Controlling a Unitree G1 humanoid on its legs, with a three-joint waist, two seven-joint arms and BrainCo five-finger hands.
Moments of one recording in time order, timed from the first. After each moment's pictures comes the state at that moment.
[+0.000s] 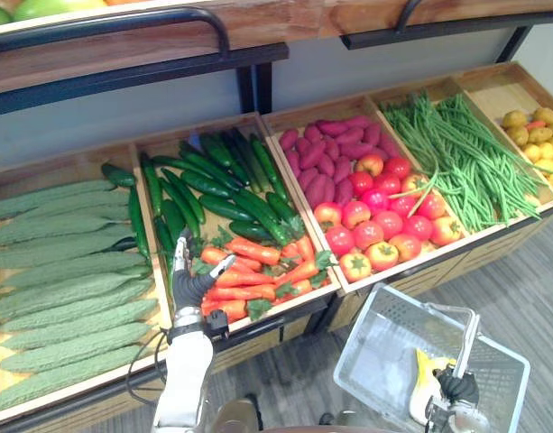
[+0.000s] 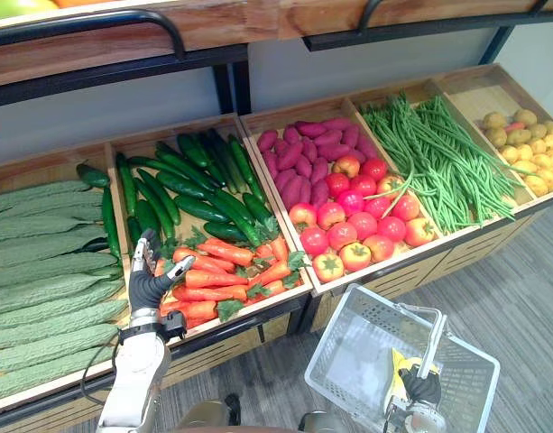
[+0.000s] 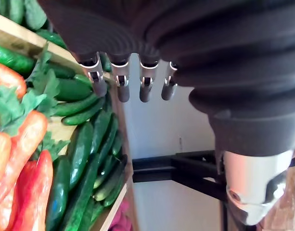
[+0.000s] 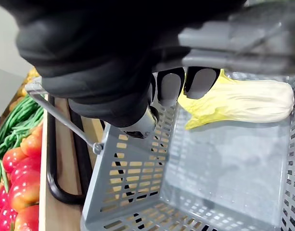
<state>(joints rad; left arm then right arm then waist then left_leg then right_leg) 0.10 0.15 -0.03 -0.09 0.21 -0.07 0.30 0.33 -0.05 -0.33 0.34 0.11 0.04 -0.17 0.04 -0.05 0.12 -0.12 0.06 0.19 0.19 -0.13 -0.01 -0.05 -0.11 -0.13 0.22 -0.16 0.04</state>
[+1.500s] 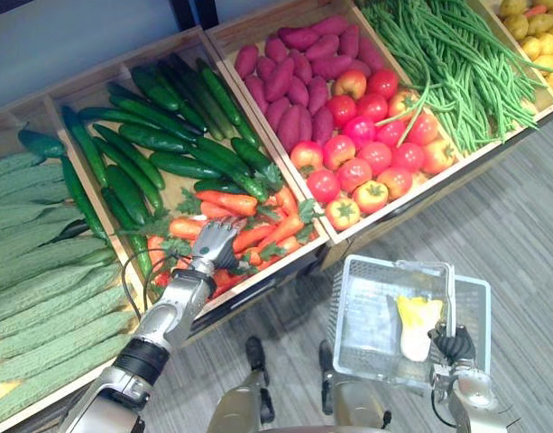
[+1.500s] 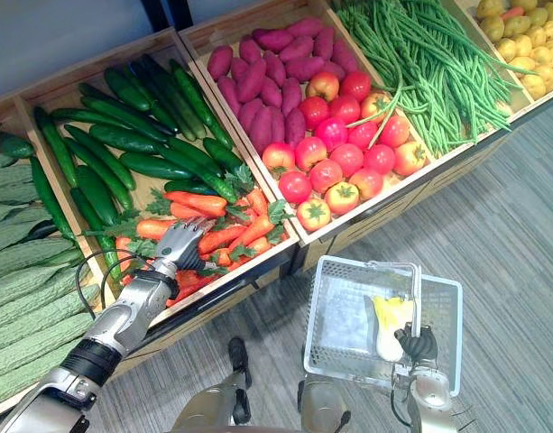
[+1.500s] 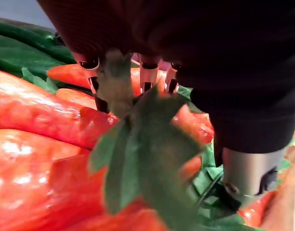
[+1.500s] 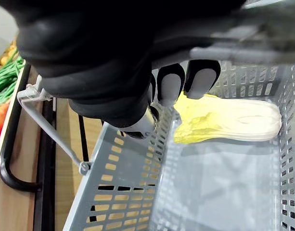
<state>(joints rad) -0.33 0.43 -0.29 0.34 0.94 -0.01 0.22 0.19 -0.21 -0.26 0.37 0.07 -0.04 -0.10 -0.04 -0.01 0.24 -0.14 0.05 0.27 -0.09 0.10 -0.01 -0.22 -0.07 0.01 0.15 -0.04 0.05</state>
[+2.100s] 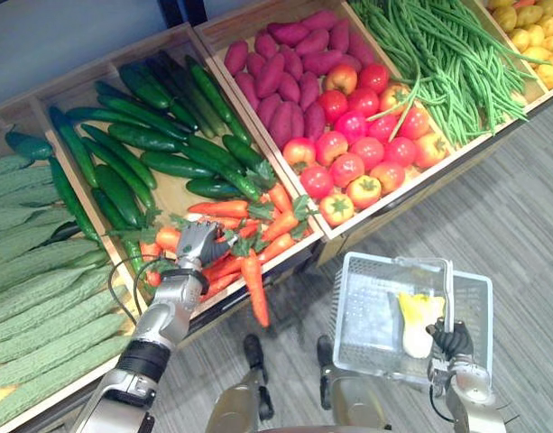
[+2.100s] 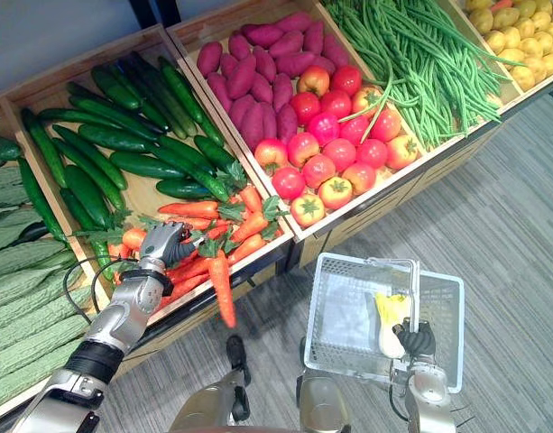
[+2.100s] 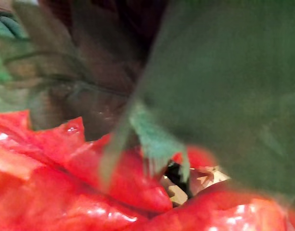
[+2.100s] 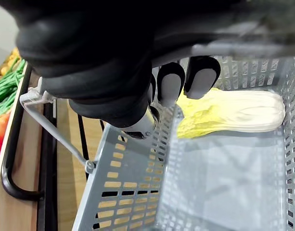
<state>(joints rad) -0.26 0.41 -0.14 0.37 0.84 -0.01 0.23 0.15 -0.20 -0.26 0.40 0.07 -0.04 -0.10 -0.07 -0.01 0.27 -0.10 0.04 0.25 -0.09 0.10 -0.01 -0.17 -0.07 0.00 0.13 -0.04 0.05</state>
